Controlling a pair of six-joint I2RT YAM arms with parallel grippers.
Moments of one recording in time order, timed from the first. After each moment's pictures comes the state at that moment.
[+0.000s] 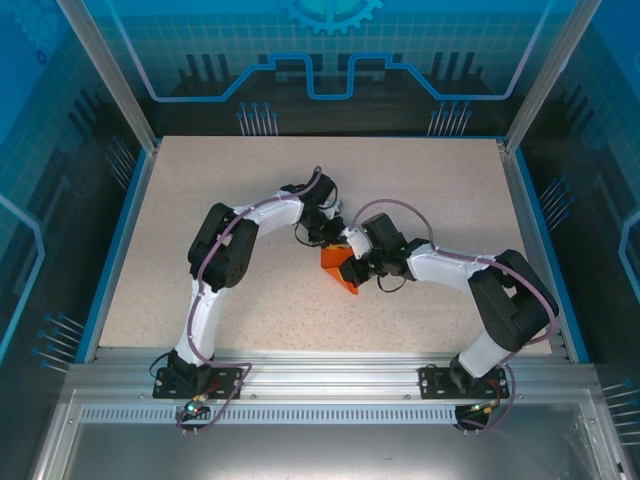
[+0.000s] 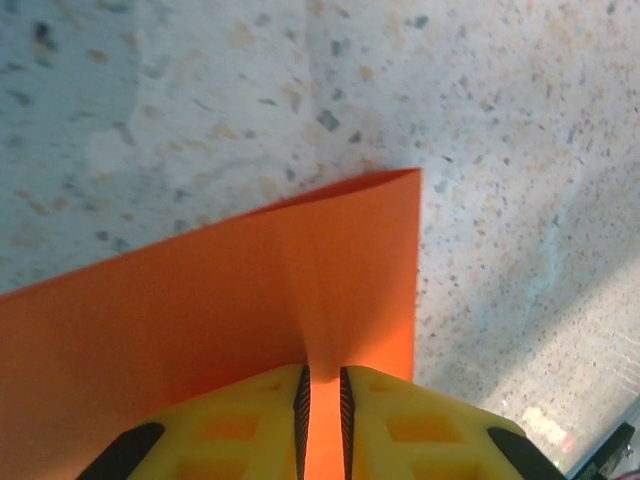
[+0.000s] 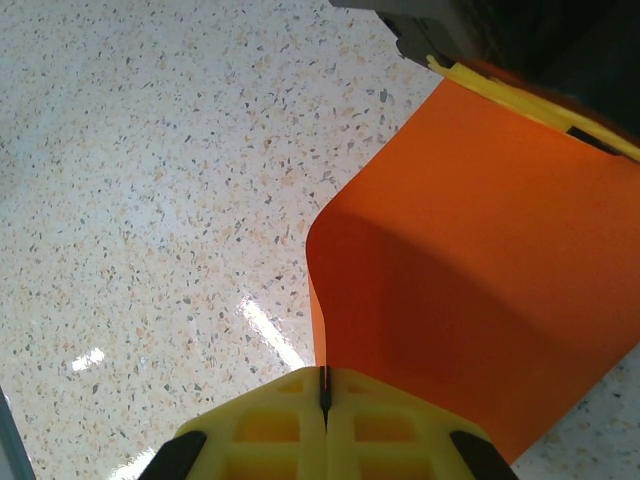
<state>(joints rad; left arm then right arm) -0.51 2.24 1.65 -0.65 0.53 -0.56 0.59 1.61 0.82 -0.18 -0.43 0.13</state>
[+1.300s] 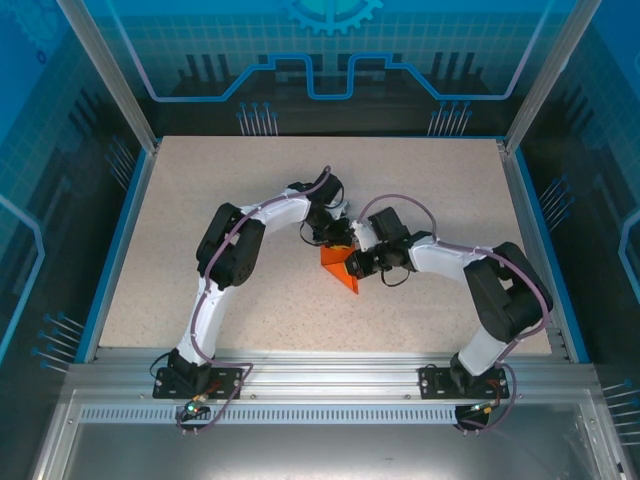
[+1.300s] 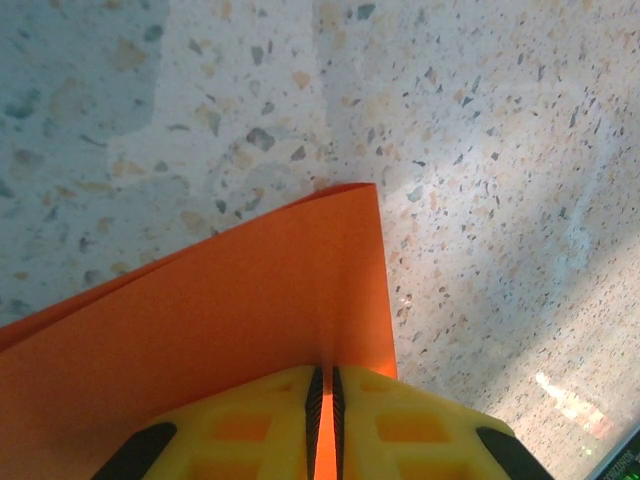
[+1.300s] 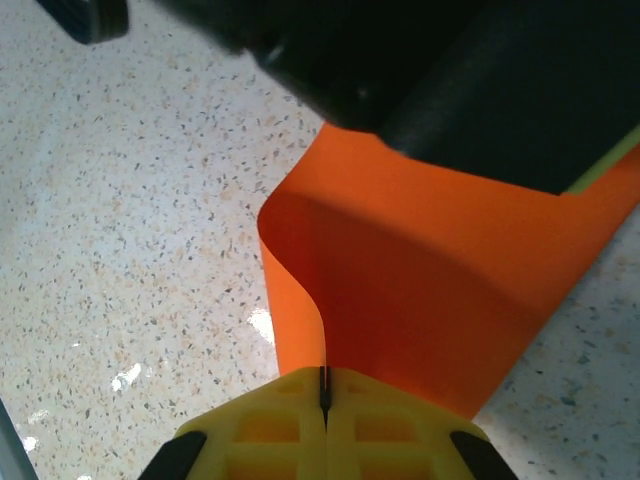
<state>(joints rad) -0.53 2.30 1.75 -0.72 0.51 -0.48 0.51 1.67 0.87 -0.24 -0.46 0.20</state>
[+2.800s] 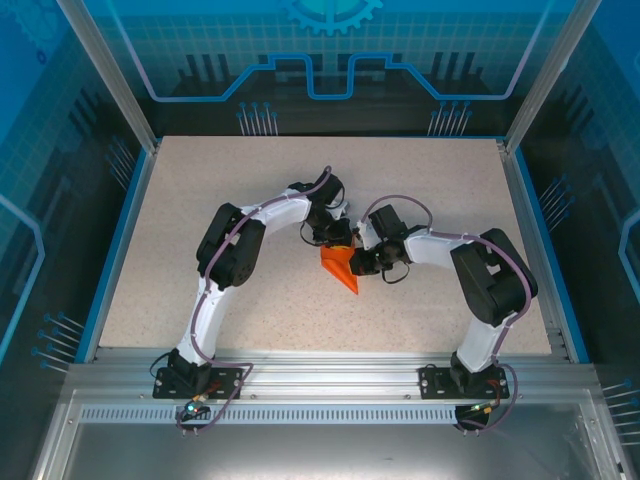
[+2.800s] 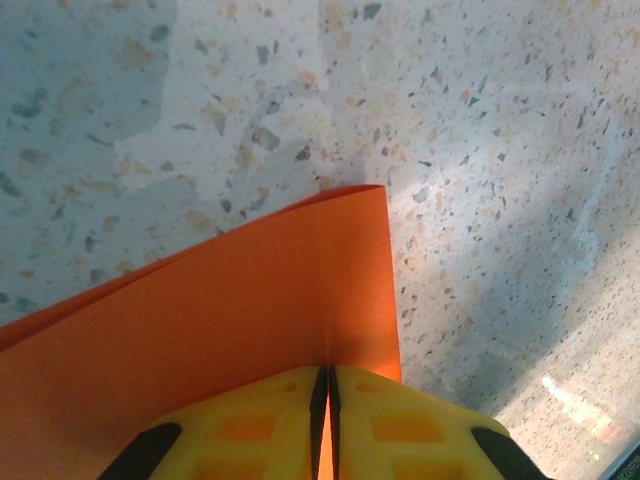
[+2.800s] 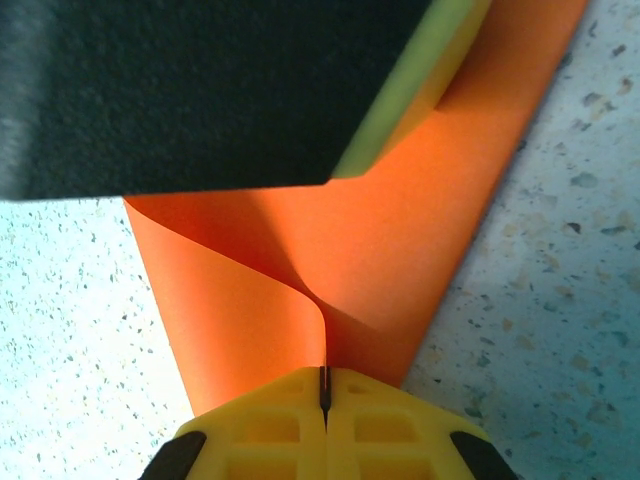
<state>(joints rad) -0.53 2.30 1.75 -0.73 0.50 -0.48 0.47 1.78 0.93 -0.30 -0.45 0.28</state>
